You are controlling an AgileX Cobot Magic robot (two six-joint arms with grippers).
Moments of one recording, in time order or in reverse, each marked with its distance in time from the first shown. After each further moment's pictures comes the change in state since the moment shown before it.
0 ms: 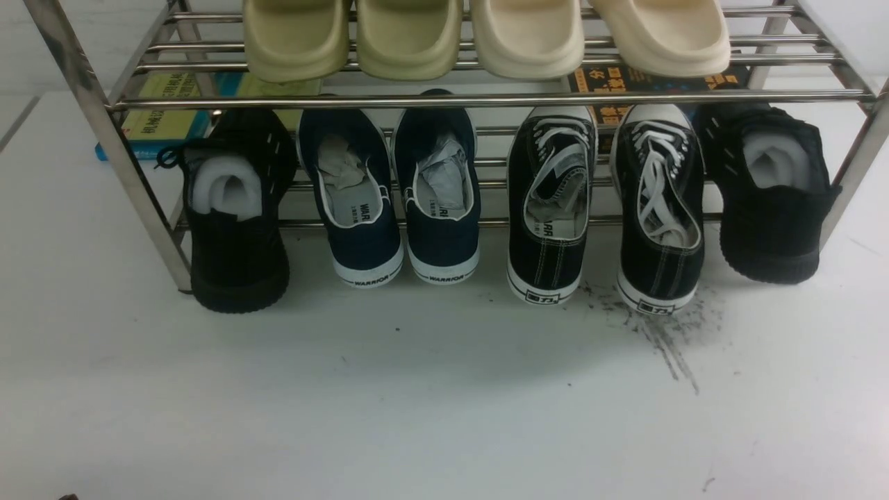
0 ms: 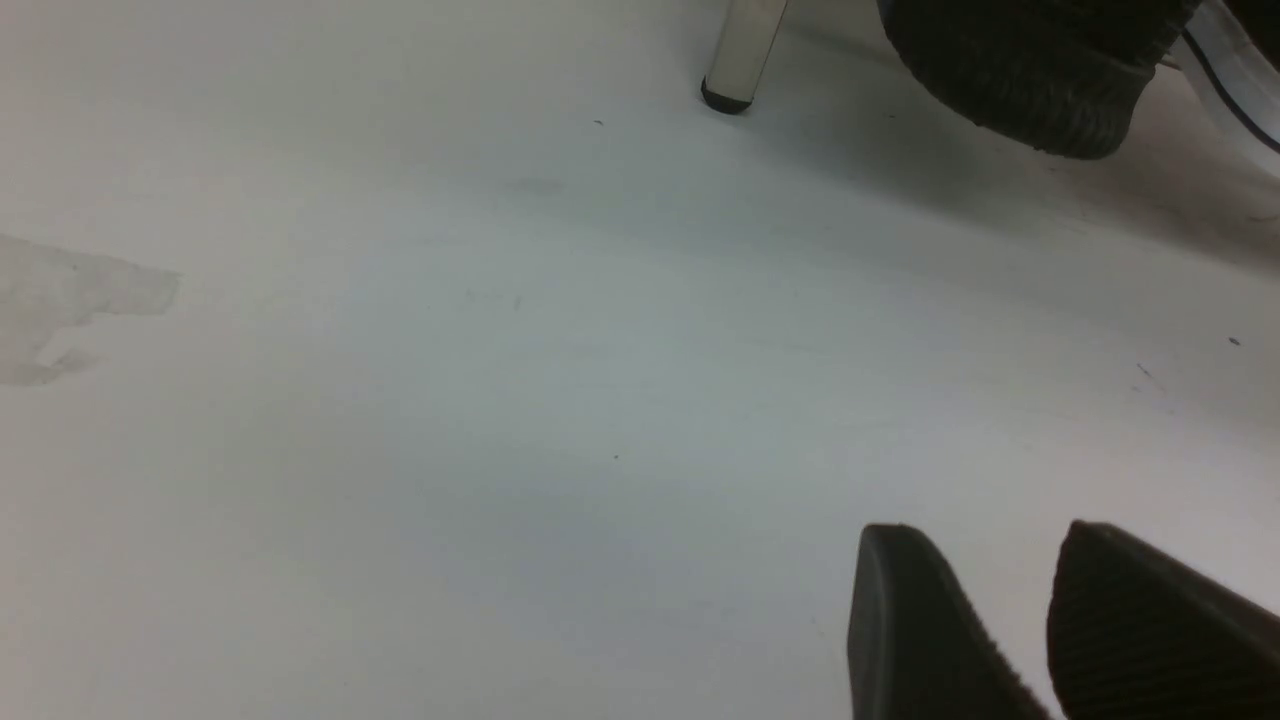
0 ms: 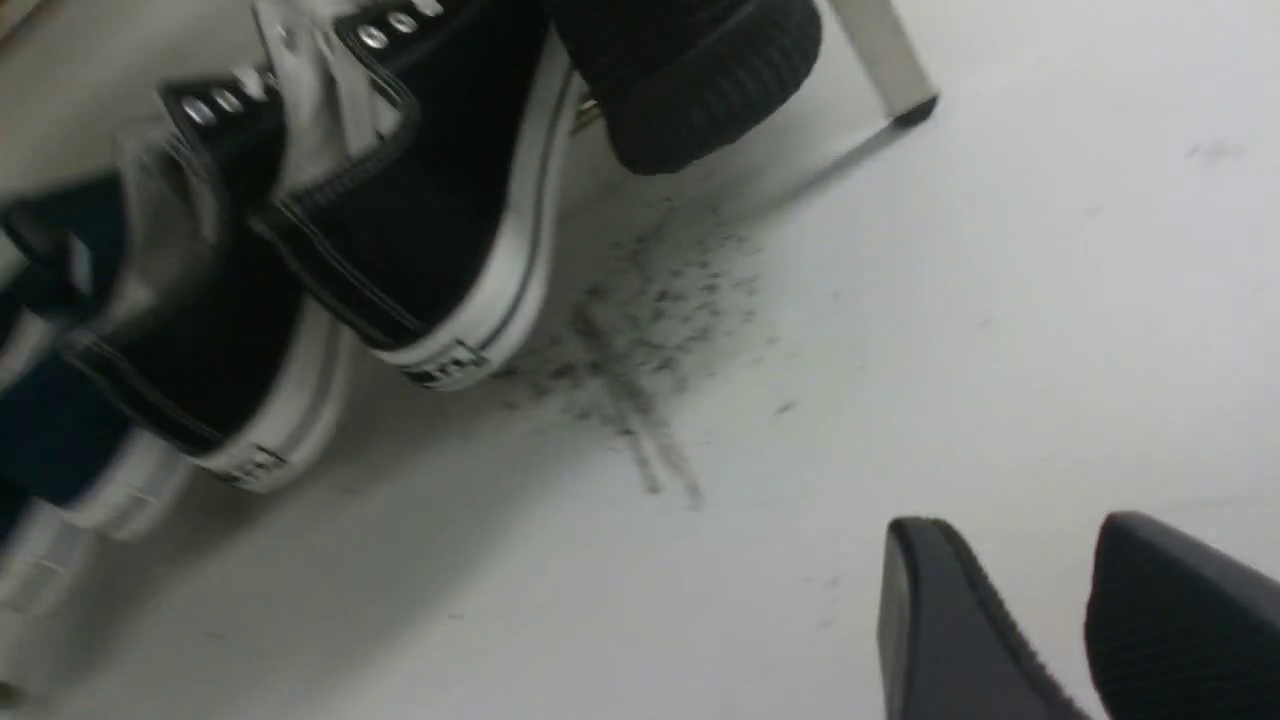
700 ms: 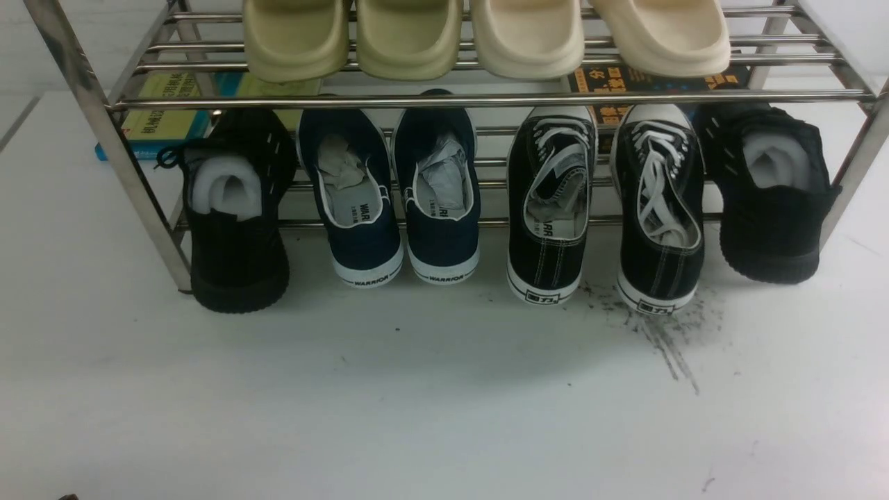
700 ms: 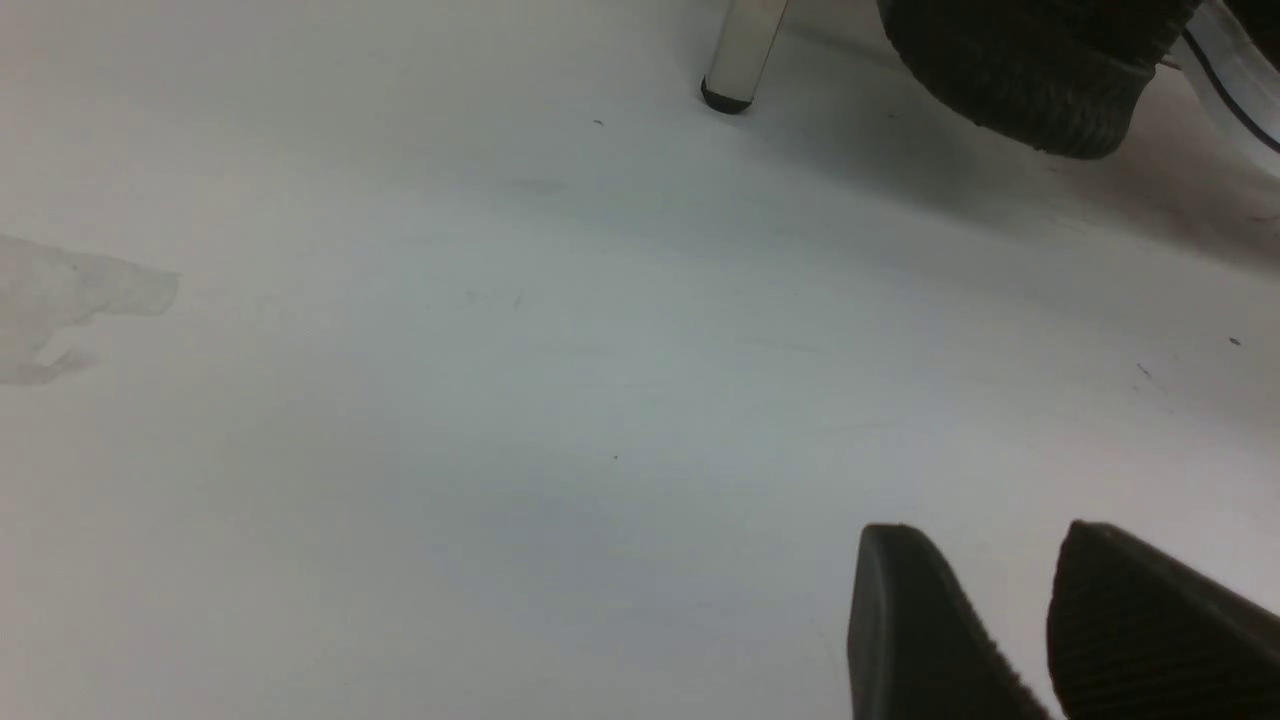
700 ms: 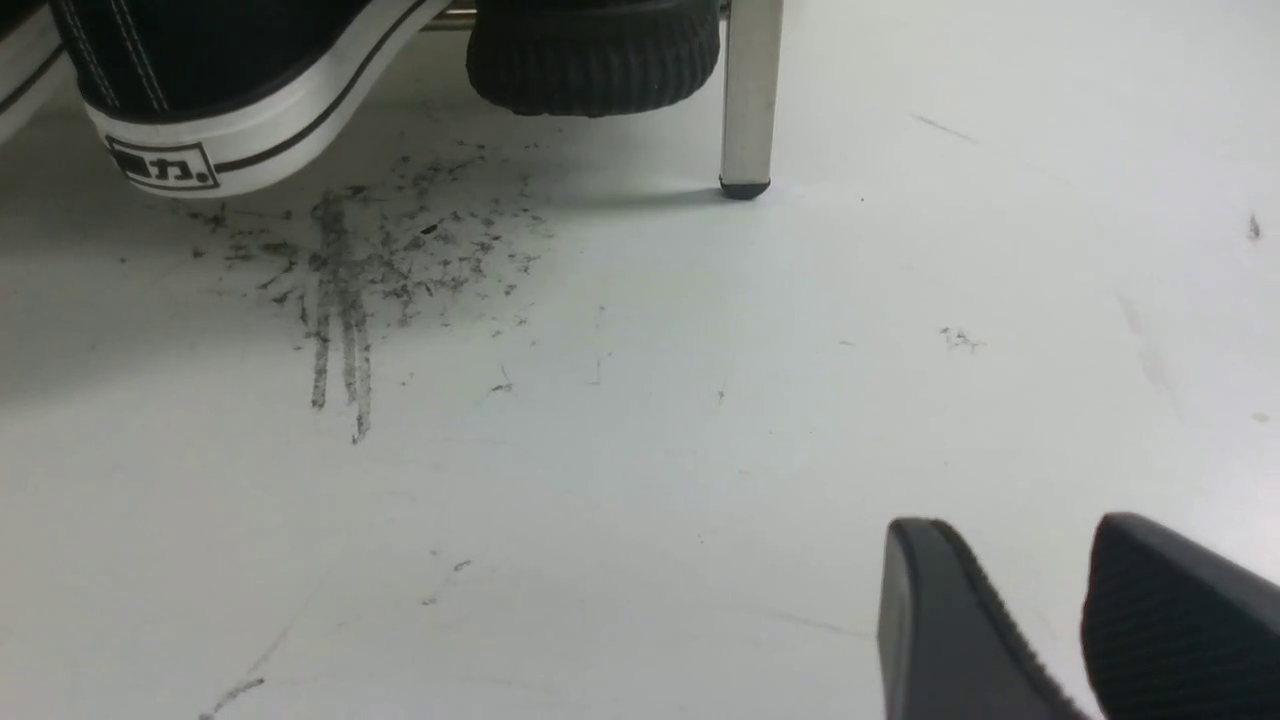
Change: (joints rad) right arm 0.000 0.000 -0.002 -0.455 0.008 -0.254; left arm 0.000 0.000 0.000 0.000 0.000 0.000
